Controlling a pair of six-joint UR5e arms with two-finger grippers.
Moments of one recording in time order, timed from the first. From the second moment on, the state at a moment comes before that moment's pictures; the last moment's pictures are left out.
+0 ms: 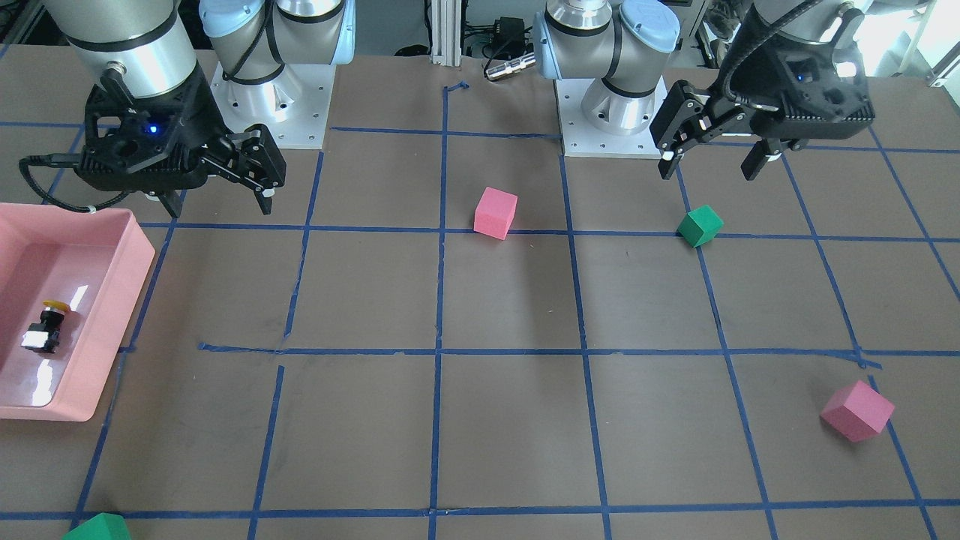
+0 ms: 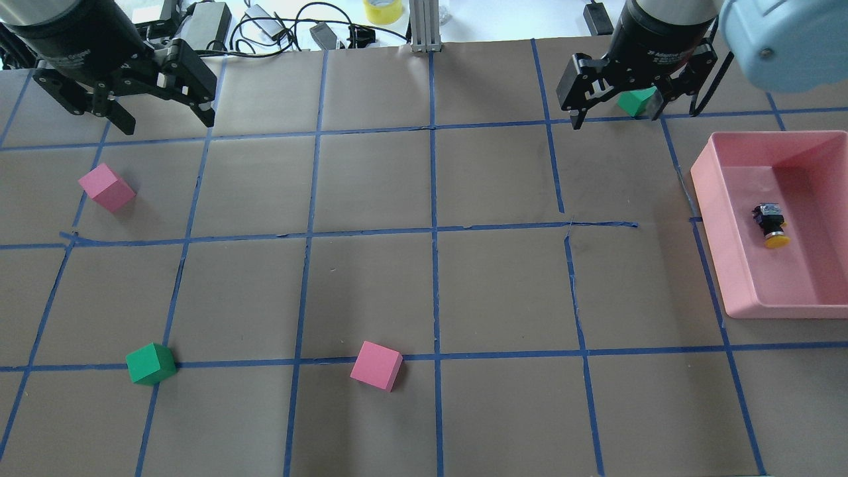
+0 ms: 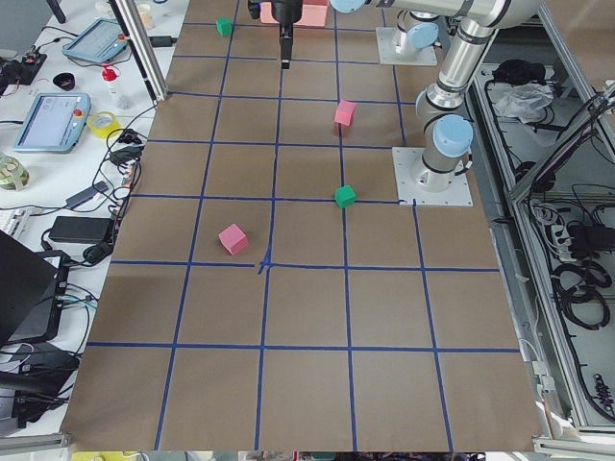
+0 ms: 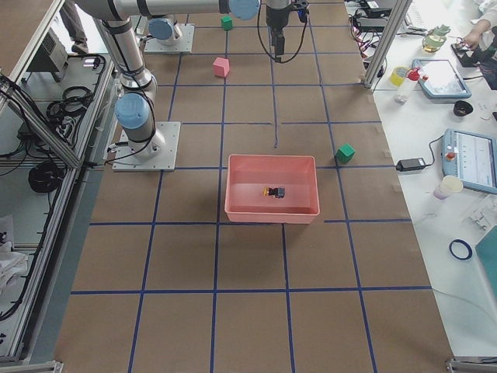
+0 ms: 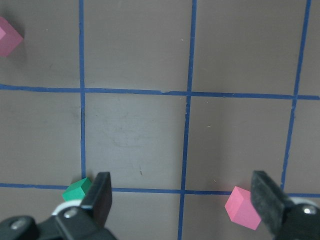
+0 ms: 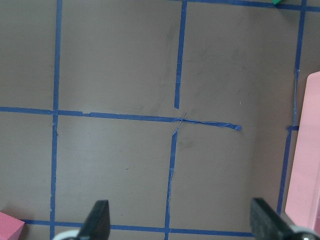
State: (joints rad) left arm -1.49 -1.55 -1.44 -1.66 1.56 0.04; right arm 1.60 -1.52 1.49 -1.61 -1.58 -0.05
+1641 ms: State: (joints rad) left arm -1.44 -1.48 -1.51 -1.68 1.65 0.03; right arm 1.60 -1.52 1.49 -1.61 -1.57 -0.05
